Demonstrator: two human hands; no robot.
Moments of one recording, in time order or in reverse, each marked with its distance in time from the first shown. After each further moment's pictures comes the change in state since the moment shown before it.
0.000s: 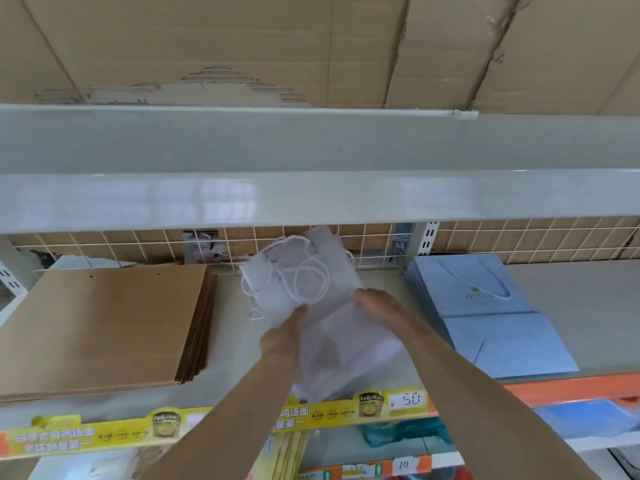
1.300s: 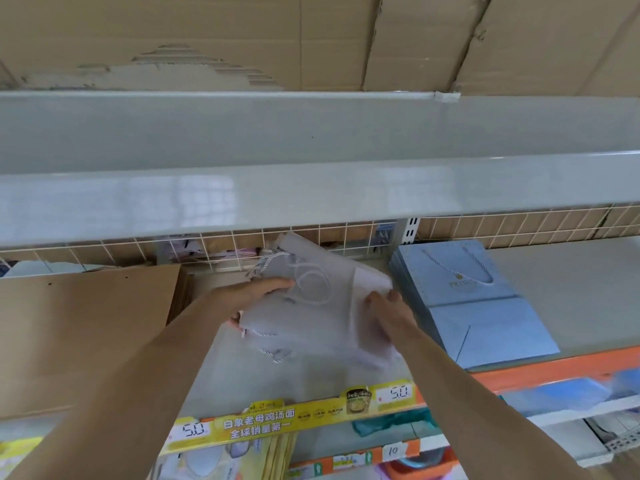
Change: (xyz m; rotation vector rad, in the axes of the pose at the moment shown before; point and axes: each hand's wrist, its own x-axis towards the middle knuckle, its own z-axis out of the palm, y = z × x) left_hand 0.022 0.097 -0.018 1.009 -0.315 0.099; right_hand 0.006 0.054 -0.005 0.216 0.267 0.195
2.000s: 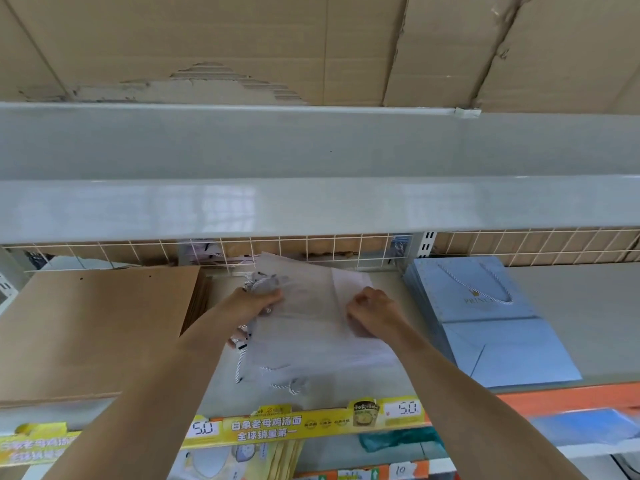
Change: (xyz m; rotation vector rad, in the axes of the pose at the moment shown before) left_hand -0.018 -0.026 -0.001 -0.170 0.205 -0.036; right_hand 0.003 -0.032 0.024 -0.362 -0.164 -0.382
